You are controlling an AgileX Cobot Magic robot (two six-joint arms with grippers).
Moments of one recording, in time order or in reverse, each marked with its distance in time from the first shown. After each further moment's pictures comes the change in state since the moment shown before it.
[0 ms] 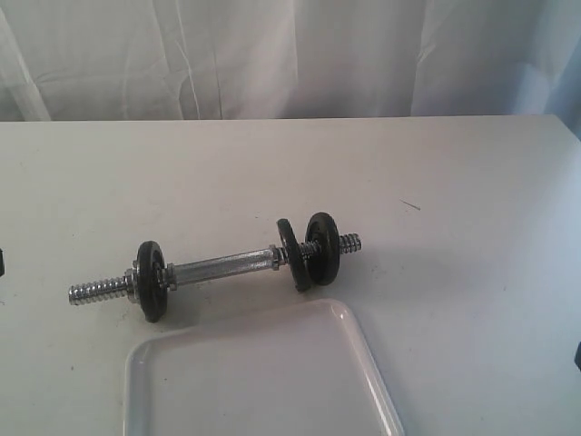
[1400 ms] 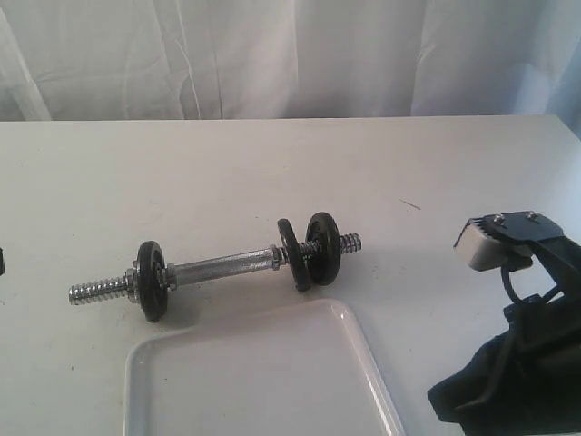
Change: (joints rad) left arm 0.000 0.000 0.000 0.000 -0.004 0.002; right arm 0.000 0.964 -0.567 0.700 0.627 -0.671
